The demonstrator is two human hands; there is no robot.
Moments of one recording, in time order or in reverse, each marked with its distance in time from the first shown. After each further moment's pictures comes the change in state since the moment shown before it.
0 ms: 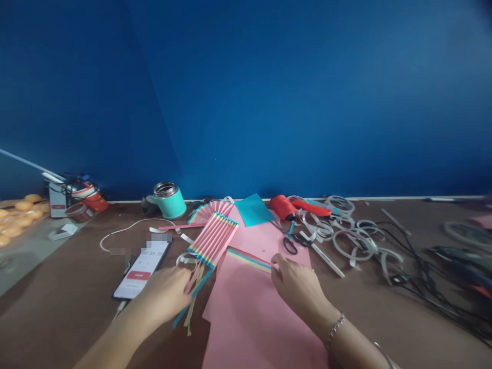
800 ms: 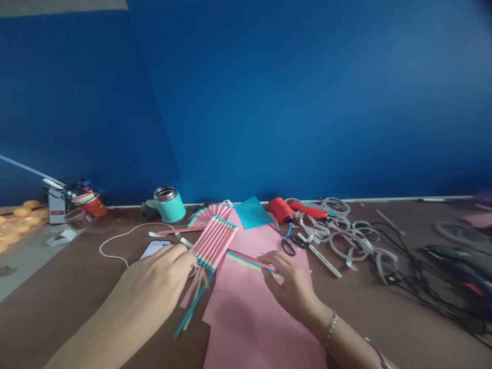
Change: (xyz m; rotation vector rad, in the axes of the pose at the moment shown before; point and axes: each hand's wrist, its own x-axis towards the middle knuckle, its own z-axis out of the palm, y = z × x) left_hand -0.033 0.013 -0.054 0.026 0.378 0.208; right_hand -0.004 0.000 0.006 0.554 0.330 -0.443
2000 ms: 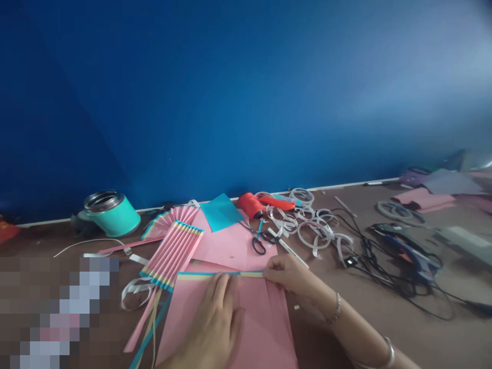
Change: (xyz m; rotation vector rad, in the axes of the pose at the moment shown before) left_hand 0.027 0.097 0.169 -0.269 0.049 0.278; right_hand -0.010 0.072 -0.042 0.275 -0.312 0.729
